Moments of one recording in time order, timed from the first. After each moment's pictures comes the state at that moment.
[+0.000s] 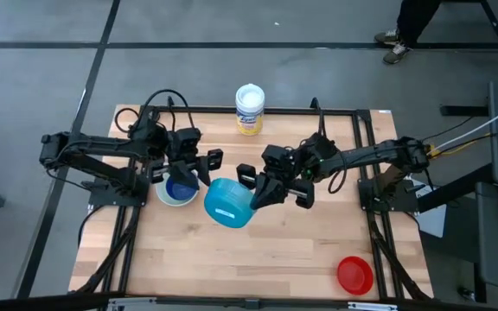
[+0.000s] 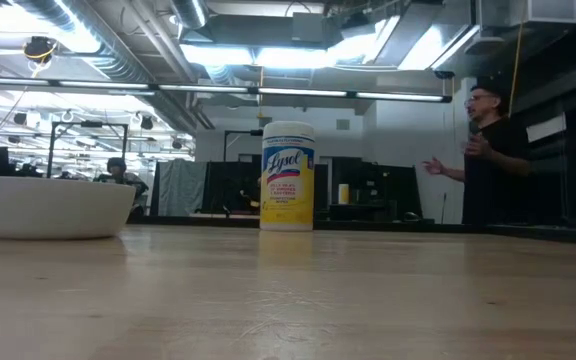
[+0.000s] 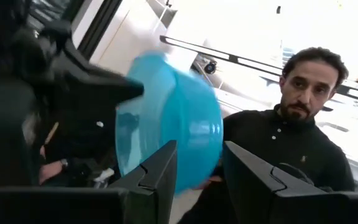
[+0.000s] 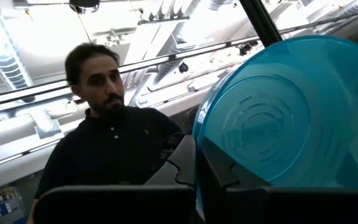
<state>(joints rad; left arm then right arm) 0.11 1.19 0.87 0.99 0.89 -1.03 0.13 1.72 1.38 0.96 -0.72 0.93</state>
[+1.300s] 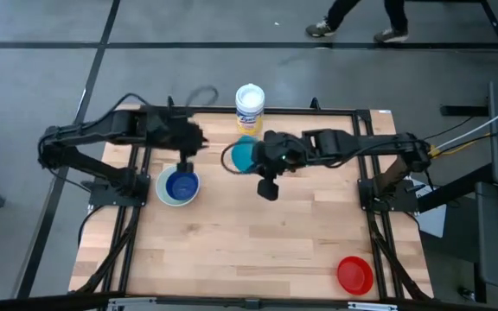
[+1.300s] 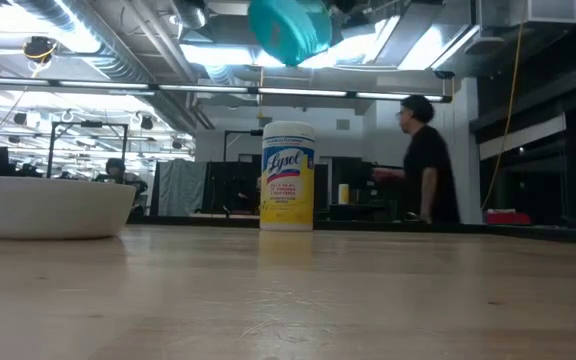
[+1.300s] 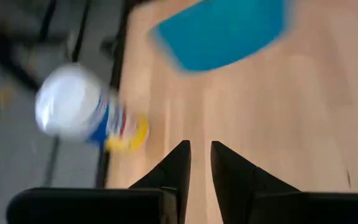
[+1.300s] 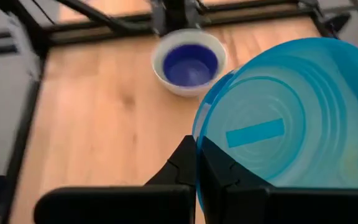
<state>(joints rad) 0.07 1.17 1.43 -1.02 -0.24 0.24 0.10 1.69 1.77 -0.79 0.07 0.18</state>
